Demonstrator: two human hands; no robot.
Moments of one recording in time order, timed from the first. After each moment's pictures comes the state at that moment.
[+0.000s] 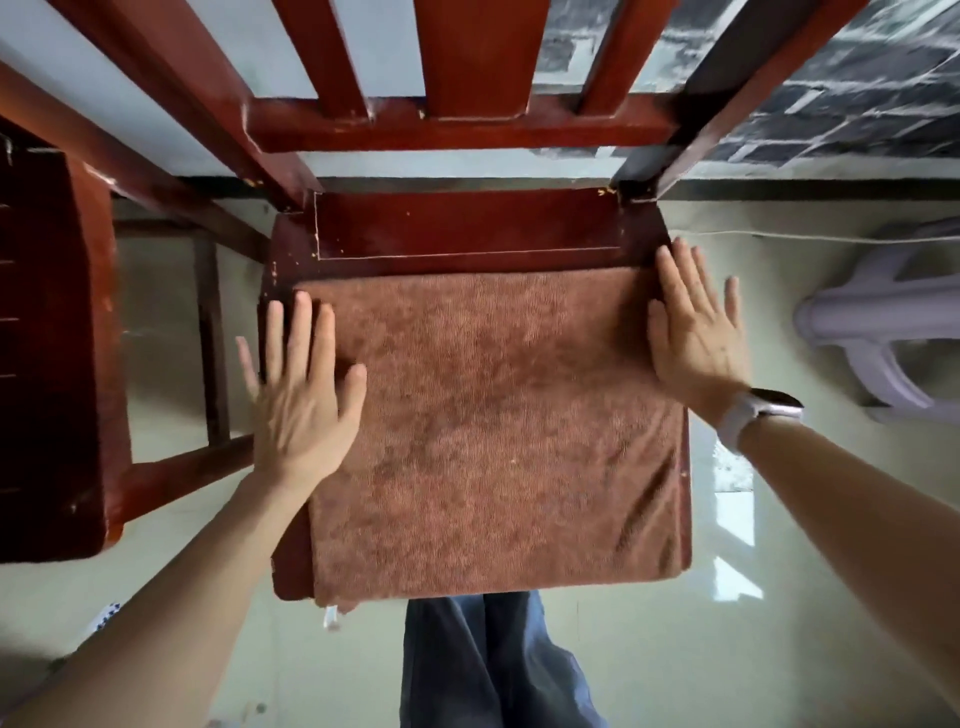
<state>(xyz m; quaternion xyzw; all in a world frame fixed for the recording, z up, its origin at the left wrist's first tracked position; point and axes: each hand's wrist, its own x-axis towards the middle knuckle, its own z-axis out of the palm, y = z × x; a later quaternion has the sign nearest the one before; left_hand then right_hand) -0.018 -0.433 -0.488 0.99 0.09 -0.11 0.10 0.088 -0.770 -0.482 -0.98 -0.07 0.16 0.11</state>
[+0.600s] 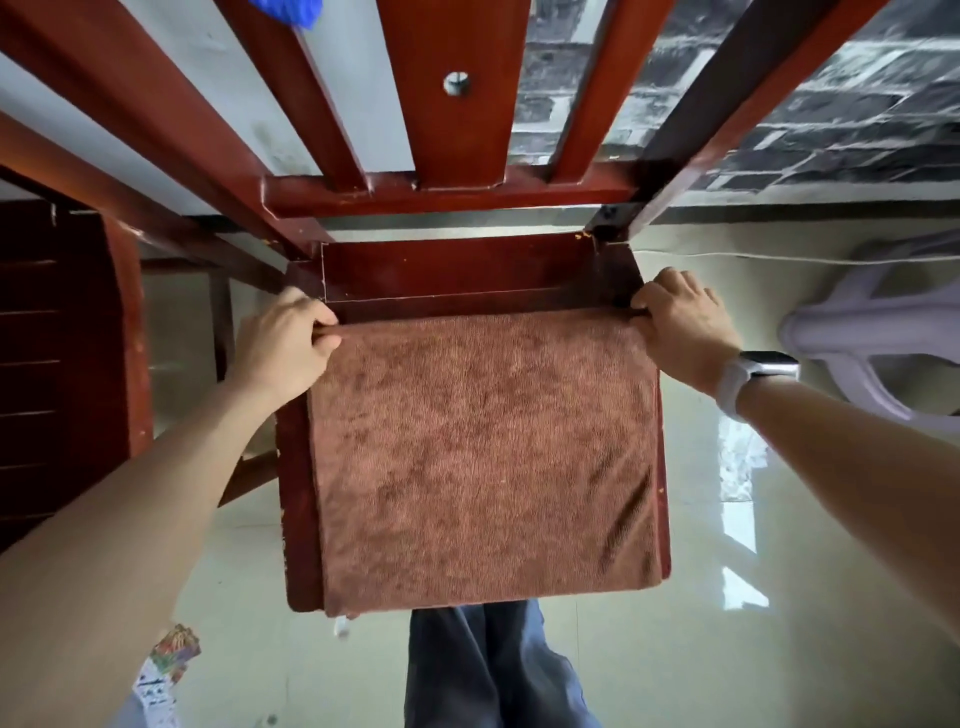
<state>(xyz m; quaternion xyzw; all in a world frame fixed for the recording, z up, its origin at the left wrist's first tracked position) 0.072 -0.396 -0.466 0.97 0.07 -0.16 0.15 0.134 -0.768 -0.447 -0.97 -0.12 0.19 0.05</state>
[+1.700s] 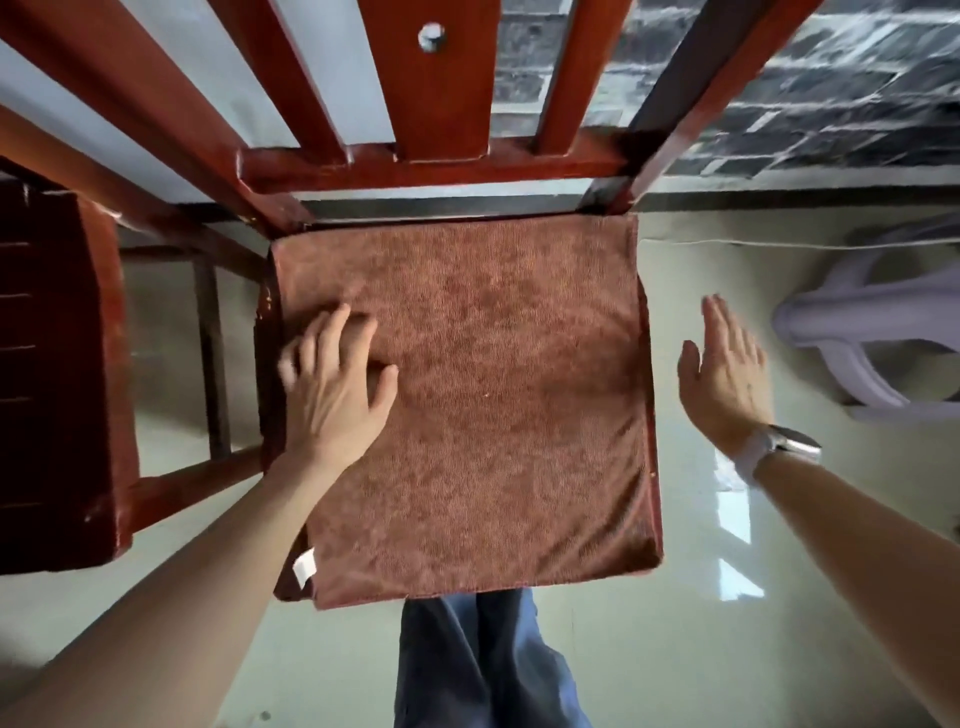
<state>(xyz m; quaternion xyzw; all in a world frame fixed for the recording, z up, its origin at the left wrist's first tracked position) 0.006 -0.463 -0.475 0.99 0.05 -0.12 0.11 0.064 -0.819 -0.470 -0.98 0.06 0.16 0.12</state>
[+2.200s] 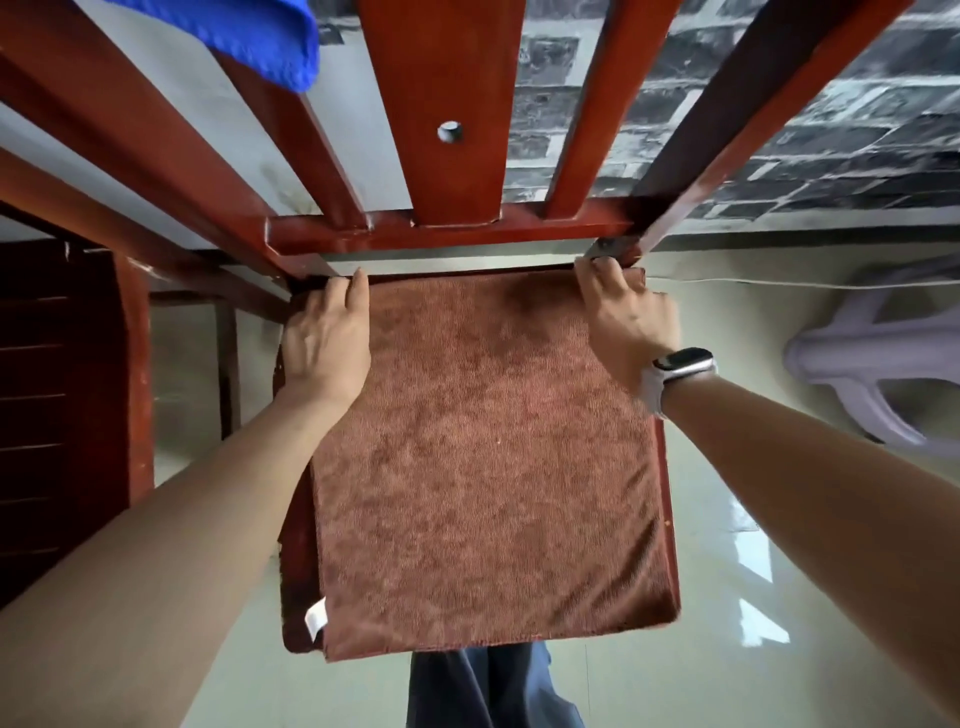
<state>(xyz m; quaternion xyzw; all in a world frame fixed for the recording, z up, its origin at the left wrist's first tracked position) 0.101 -0.445 -0.455 0.99 0.06 -0.14 0.02 0.154 -0.715 -0.445 -0.97 -0.17 0.15 -0.02</state>
